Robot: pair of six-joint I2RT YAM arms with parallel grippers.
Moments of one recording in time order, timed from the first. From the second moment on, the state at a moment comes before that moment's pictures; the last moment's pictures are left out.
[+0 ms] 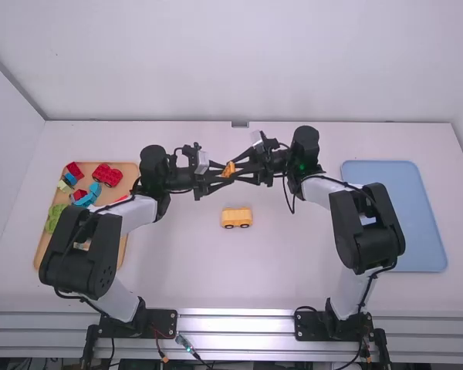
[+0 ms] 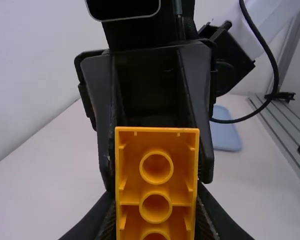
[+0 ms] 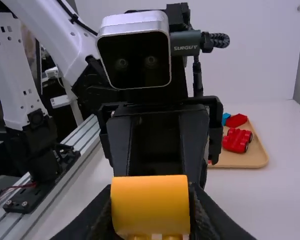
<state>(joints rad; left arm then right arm) -0.15 1.67 0.76 0.80 1.23 0.08 0.28 1.93 1.04 0.93 -1.54 0.15</state>
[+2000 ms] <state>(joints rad) -0.12 1.67 0.76 0.45 0.60 0.21 0.46 2.05 1.33 -0.84 -0.01 -1.02</state>
